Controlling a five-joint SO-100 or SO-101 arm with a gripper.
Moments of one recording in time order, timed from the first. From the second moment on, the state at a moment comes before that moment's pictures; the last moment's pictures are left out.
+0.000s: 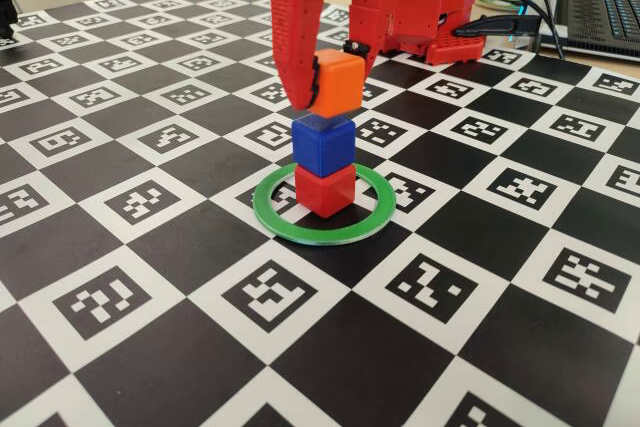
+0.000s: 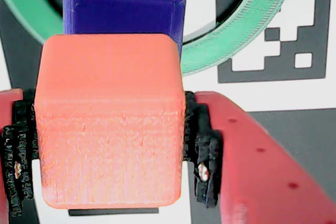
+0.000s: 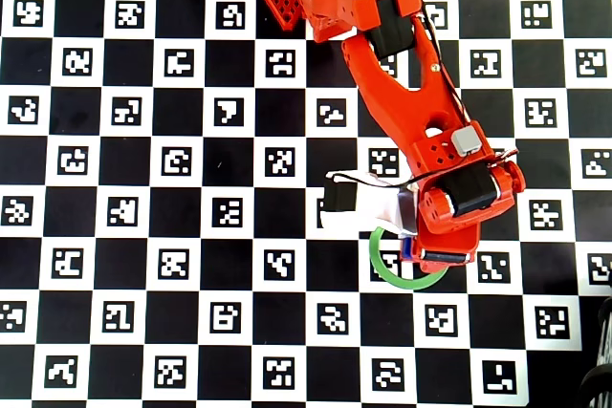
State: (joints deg) arm -19.9 54.8 42.7 95.4 24.6
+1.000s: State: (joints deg) arm -19.2 53.4 42.5 95.4 24.6
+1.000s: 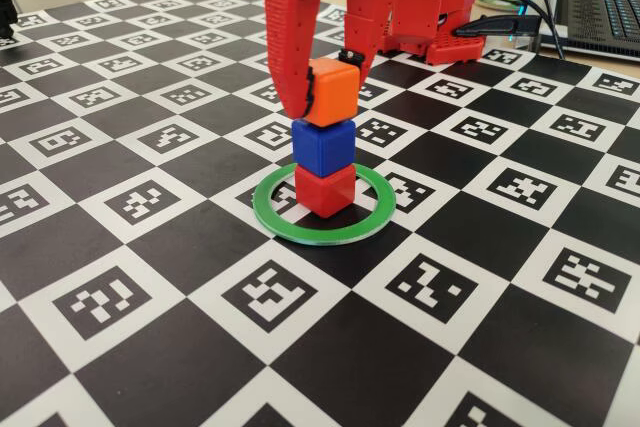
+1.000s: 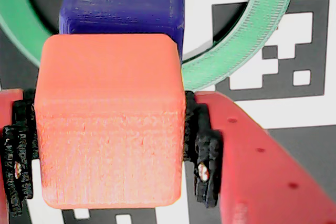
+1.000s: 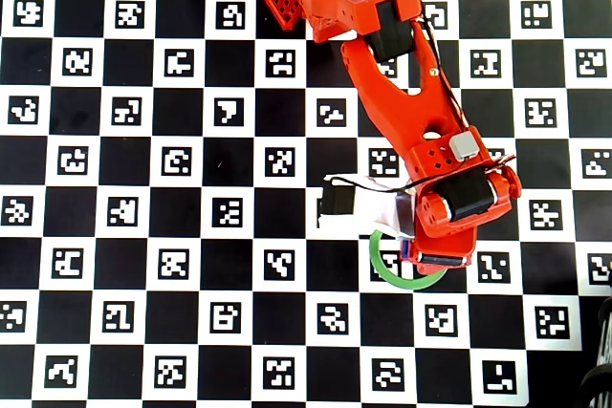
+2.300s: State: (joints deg) arm -19.1 53.4 43.3 96.2 24.3
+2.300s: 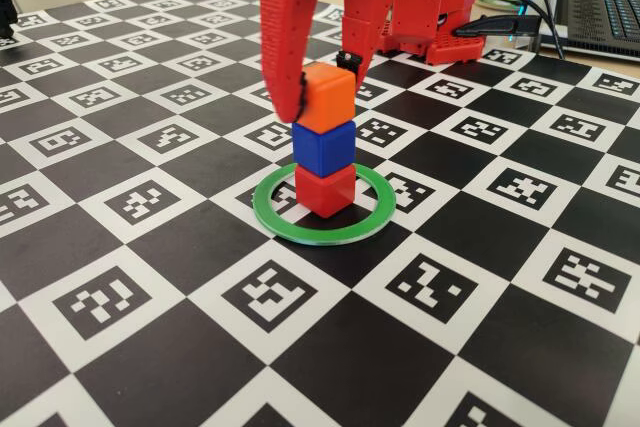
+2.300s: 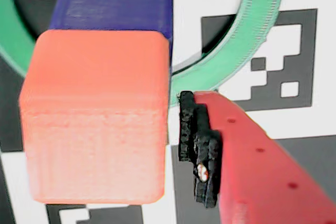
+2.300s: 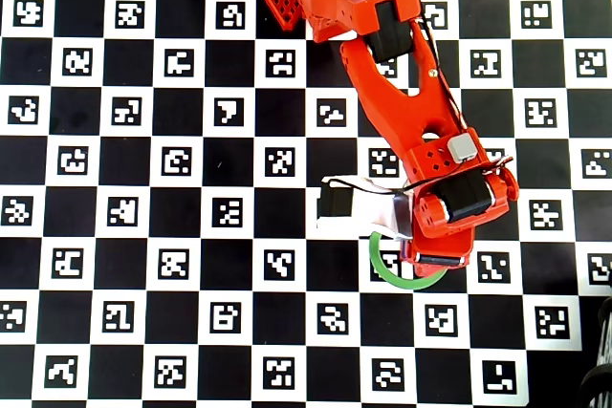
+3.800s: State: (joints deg) arm -2.8 122.1 108.1 74.0 -36.6
